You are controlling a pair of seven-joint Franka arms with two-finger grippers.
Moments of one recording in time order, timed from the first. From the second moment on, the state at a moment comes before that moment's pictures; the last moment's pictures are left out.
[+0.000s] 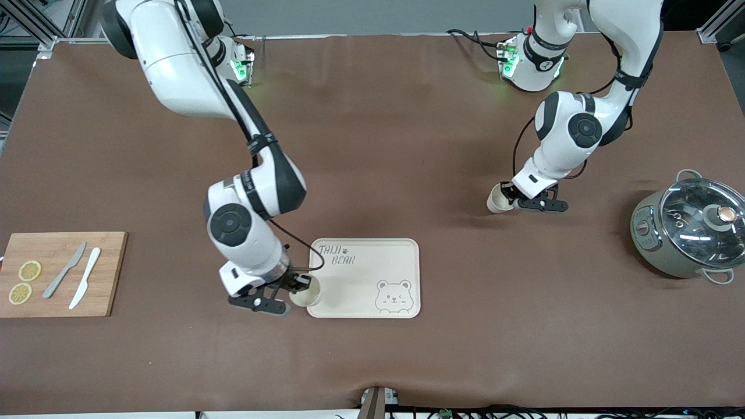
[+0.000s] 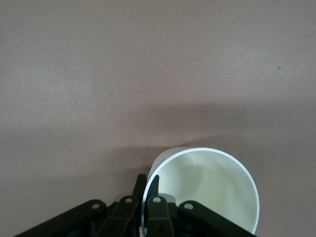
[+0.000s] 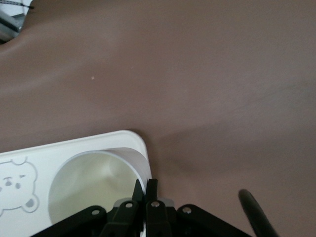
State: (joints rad) left arm -0.15 0.21 -0.12 -2.45 -0.12 2.72 -0.08; right arm 0.43 0.83 -0.07 -1.17 0.06 2.17 0.54
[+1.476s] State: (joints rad) left arm -0.15 0.13 -0.13 -2.11 -0.09 2.24 -0.07; right arm -0.11 0.83 -0.07 -1.18 0.26 2.12 -0.47
